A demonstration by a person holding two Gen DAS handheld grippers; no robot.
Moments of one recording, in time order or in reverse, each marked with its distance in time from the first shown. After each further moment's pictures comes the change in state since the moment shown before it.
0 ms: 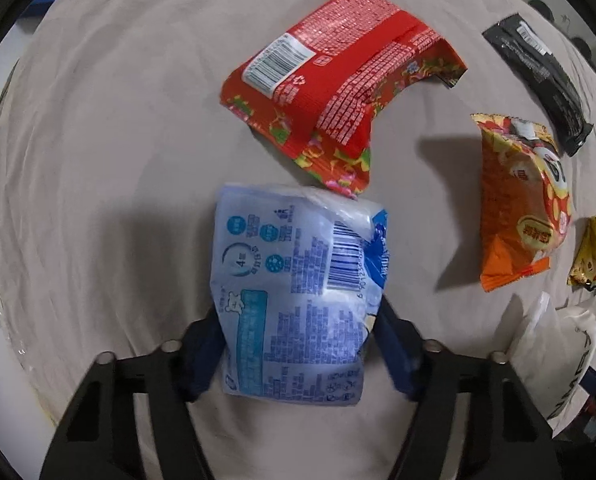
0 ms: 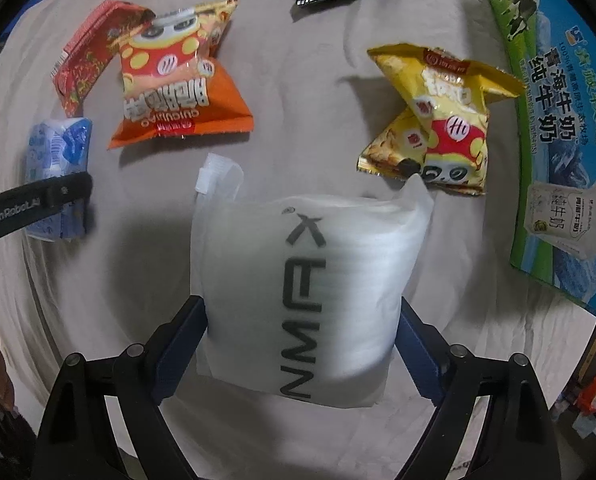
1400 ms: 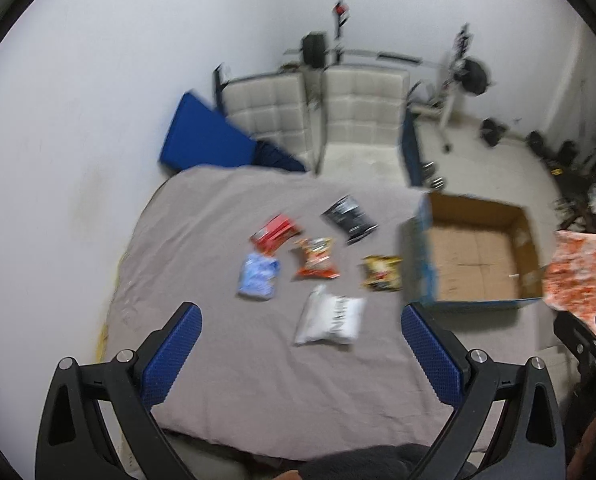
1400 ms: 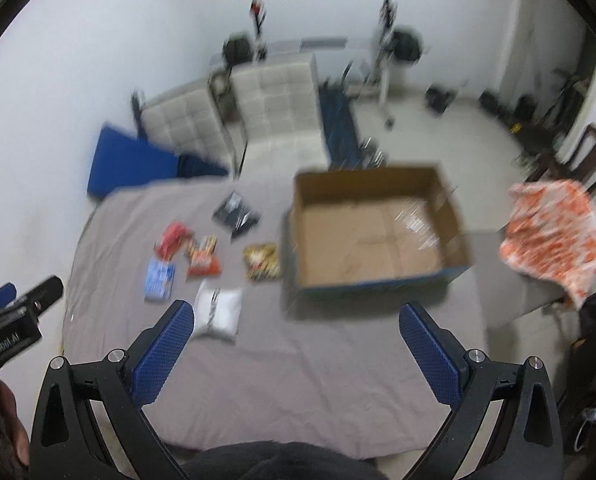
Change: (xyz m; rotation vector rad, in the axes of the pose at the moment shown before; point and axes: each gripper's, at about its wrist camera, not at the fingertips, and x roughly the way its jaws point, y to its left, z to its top) left arm -0.360 -0.121 -0.246 -0.061 -0.614 0.088; right arm -0.371 -0.204 -0.220 0.100 -0.637 0.089
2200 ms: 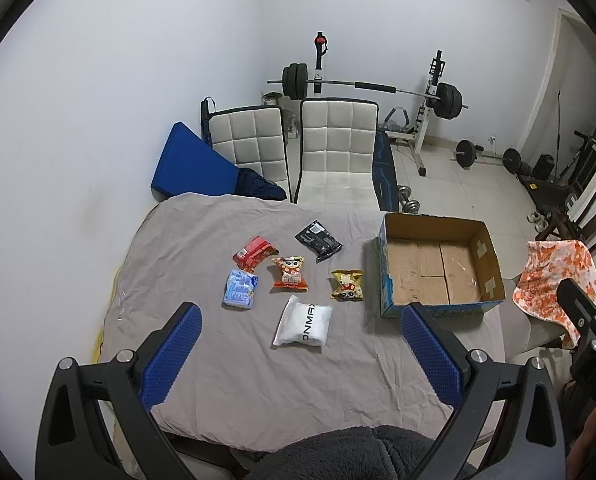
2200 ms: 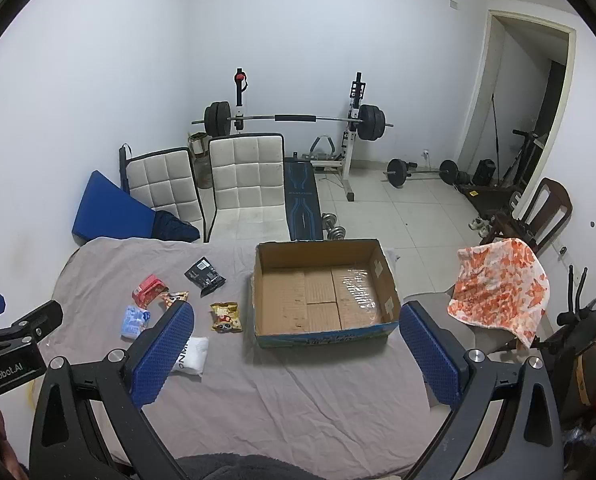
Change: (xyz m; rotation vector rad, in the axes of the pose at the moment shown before) left arm -0.111 -0.023 -0.018 0.014 -0.125 -0.100; right arm -0.148 -0.012 -0.023 -0.043 -0.326 -0.165
